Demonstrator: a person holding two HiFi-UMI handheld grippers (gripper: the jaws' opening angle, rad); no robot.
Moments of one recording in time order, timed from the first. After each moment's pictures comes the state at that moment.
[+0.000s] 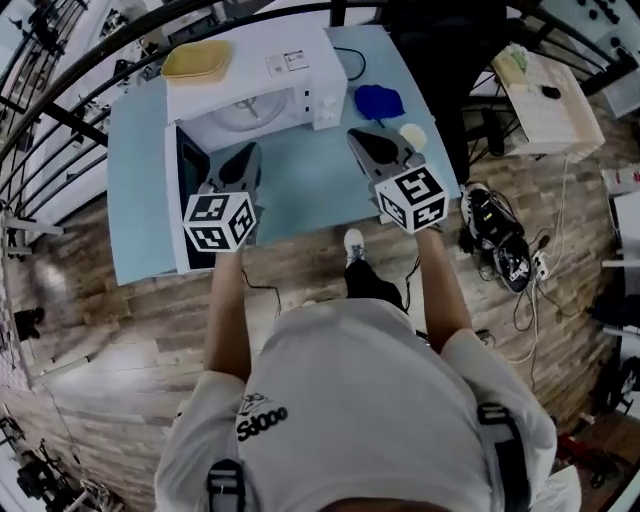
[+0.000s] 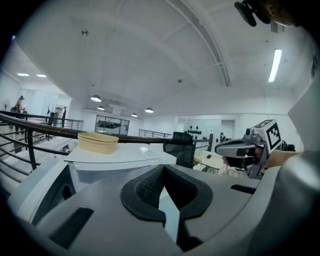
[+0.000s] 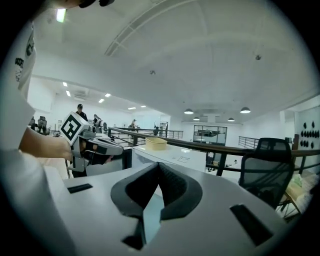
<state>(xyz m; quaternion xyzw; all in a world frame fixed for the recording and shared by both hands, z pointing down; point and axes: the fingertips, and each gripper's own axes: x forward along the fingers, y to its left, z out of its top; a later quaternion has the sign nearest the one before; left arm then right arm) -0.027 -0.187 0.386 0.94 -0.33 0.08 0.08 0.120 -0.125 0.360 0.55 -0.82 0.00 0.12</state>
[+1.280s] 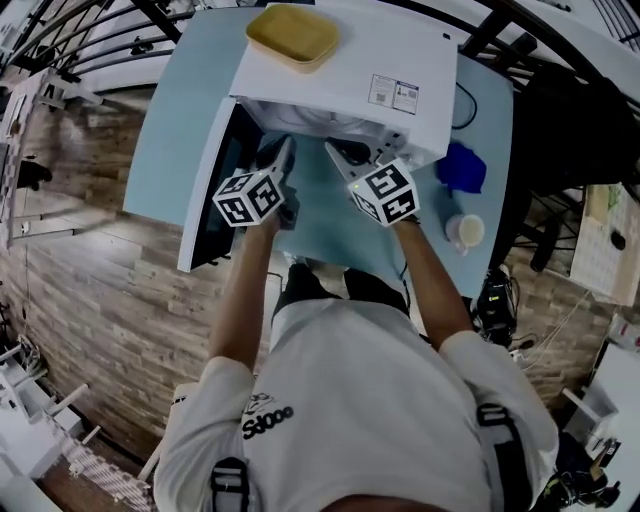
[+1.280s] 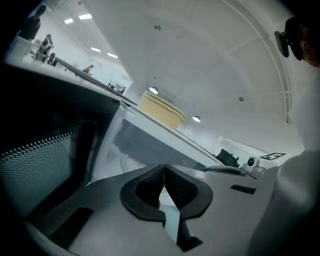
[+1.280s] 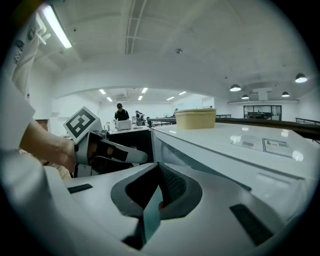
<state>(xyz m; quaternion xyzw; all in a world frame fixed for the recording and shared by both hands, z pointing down) -0.083 -0.340 0.497 0.80 -0.52 -0.03 0.31 -0.011 -0.324 0.473 0.29 -0.94 0.06 0.16</state>
